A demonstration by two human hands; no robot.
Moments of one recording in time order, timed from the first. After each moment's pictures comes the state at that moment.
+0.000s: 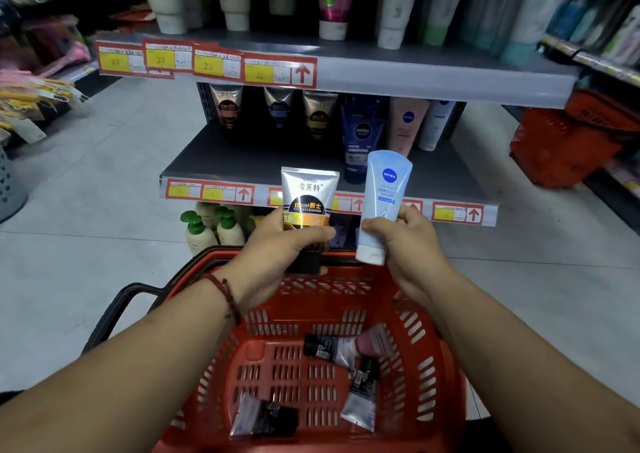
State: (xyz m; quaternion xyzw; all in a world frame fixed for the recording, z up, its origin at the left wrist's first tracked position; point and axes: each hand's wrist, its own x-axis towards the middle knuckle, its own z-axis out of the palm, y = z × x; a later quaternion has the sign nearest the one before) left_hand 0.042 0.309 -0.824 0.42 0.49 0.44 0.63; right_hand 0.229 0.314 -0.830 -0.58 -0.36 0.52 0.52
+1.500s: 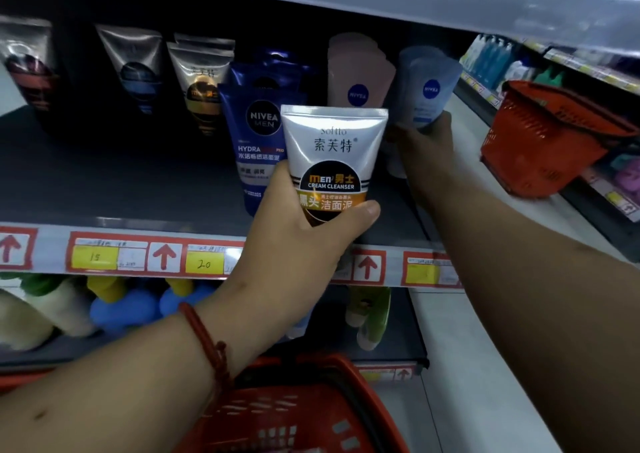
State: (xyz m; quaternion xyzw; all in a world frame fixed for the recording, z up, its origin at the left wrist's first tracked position) left_hand 0.204 0.465 -0.874 0.56 0.45 0.50 0.48; right_hand 0.390 0.594 -0.869 -0.57 -0.47 0.26 0.62
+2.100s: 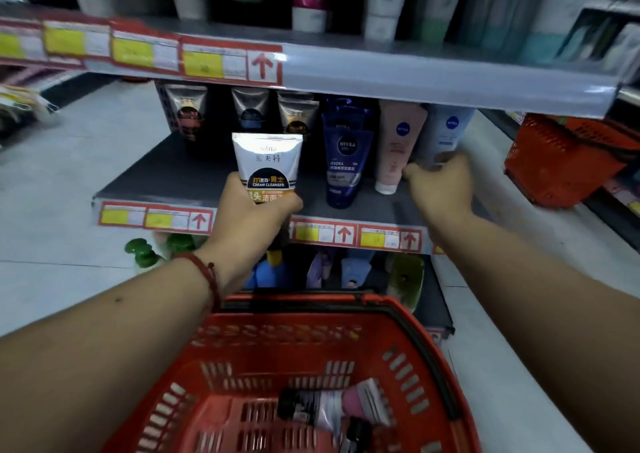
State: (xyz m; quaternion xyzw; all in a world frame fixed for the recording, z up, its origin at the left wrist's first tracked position) left_hand 0.067 0.413 -0.832 0.48 0.57 0.52 0.43; right_hand 0.301 0.464 -0.821 -0.71 -0.43 0.19 0.53
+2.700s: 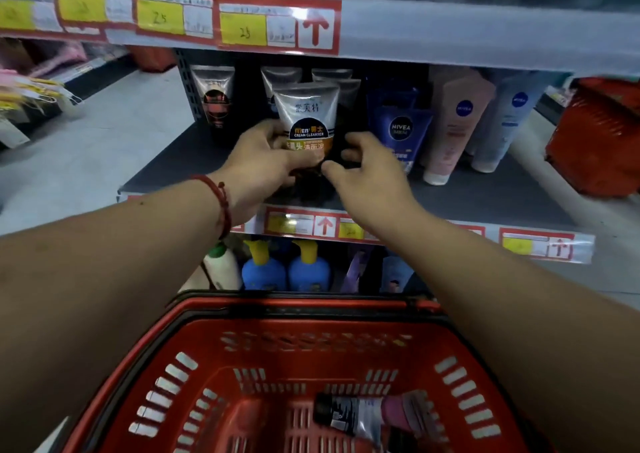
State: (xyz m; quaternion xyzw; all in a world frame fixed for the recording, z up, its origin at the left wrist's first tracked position) left_hand 0.018 0.500 -0.830 0.54 0.53 0.47 0.46; right_hand 0.167 0.472 -0.832 -0.59 -0.63 0.27 0.42
